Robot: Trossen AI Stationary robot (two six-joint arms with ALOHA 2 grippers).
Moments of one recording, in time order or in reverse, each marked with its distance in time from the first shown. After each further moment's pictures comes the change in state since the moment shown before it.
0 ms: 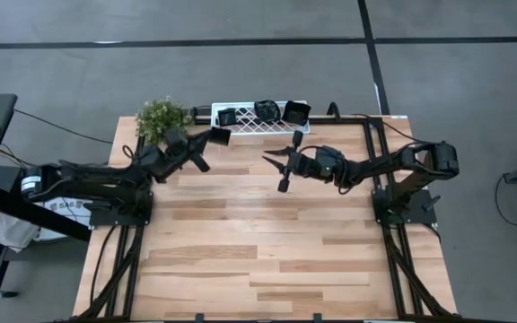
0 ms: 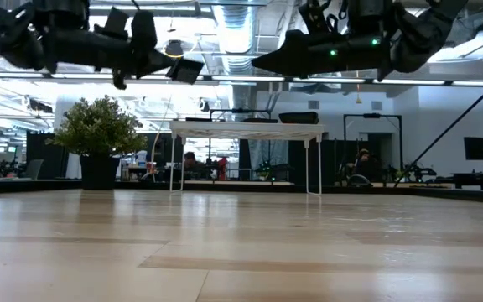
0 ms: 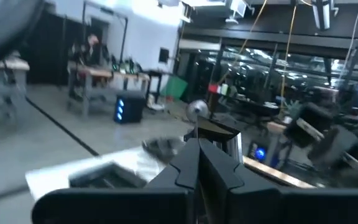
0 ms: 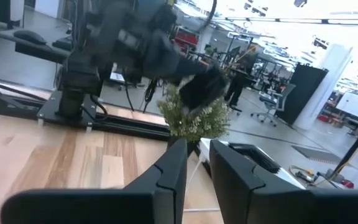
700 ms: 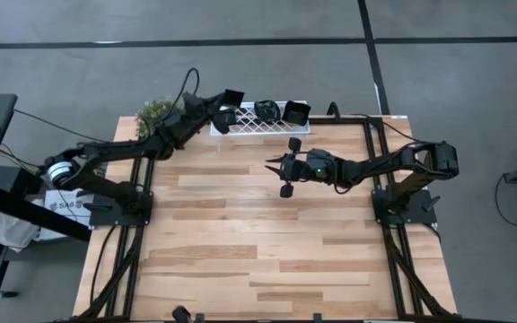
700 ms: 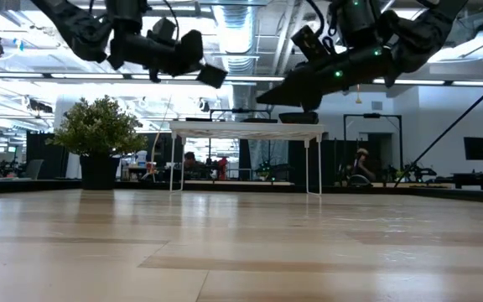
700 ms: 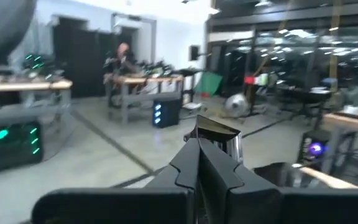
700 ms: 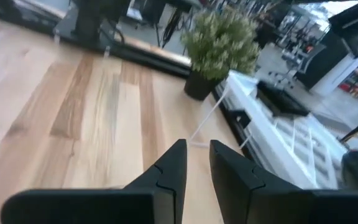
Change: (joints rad) left arm 0.272 0.338 0.414 -0.108 0.147 0.130; right arm -0.004 0.000 0.000 -0.266 0.000 -0.063
